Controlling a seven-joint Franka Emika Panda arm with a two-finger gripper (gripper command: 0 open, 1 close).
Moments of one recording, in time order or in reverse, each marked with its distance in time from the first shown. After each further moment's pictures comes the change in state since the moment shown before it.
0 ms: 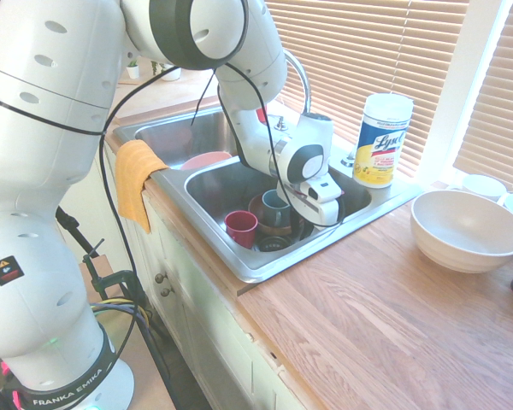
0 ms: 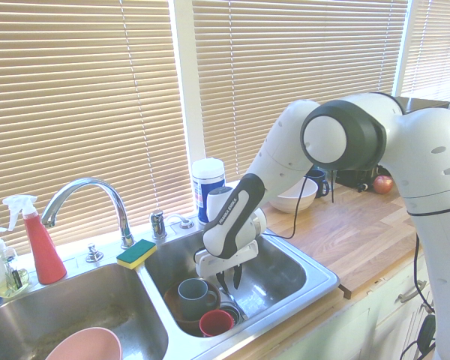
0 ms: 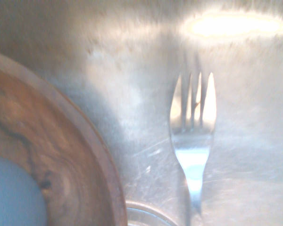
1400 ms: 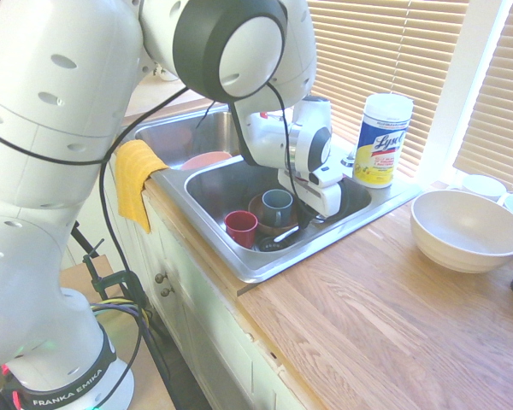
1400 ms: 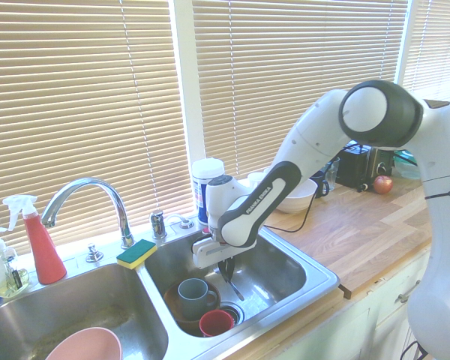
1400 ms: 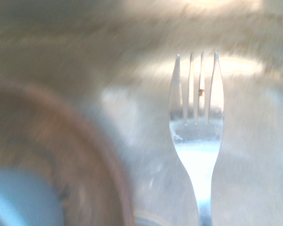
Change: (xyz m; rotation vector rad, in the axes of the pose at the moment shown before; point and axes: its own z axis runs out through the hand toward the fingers) arm -0.002 -0.010 -0.009 0.037 0.042 0.000
